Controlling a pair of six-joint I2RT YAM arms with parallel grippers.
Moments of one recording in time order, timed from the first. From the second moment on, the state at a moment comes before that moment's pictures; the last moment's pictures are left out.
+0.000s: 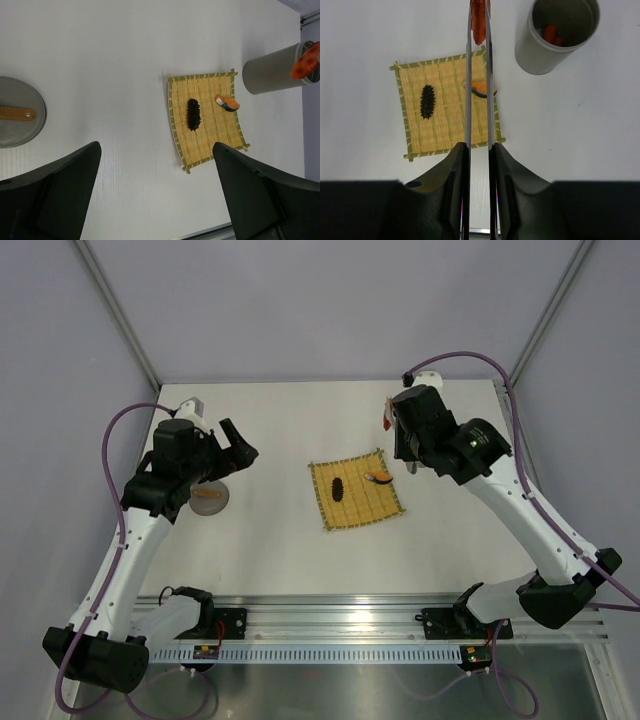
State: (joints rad) left arm -0.21 1.01 1.10 -0.65 0.11 -0.55; right arm 0.71 1.38 1.67 -1.07 0.47 0.45
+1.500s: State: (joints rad) left arm -0.21 0.99 1.09 -0.64 0.11 -0.55; right arm 0.44 1.36 1.60 -0.97 0.25 0.34
